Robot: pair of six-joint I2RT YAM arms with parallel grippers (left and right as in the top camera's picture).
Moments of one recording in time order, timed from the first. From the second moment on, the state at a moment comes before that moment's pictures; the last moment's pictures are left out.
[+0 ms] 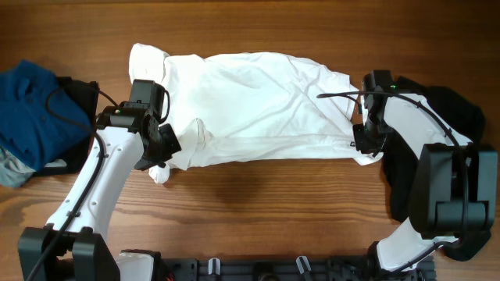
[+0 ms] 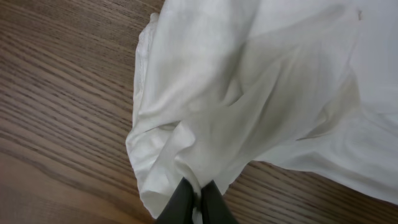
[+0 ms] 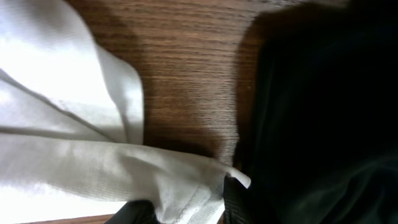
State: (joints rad) left arm -0.11 1.48 1.04 -1.03 -0.05 -0.55; right arm 0.00 1.83 1.12 -0.94 0.24 -0.04
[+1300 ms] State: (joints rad) left arm 0.07 1.21 2.12 -1.38 -0.02 -0.33; right arm 0.00 1.20 1.97 -1.24 0.10 0.09
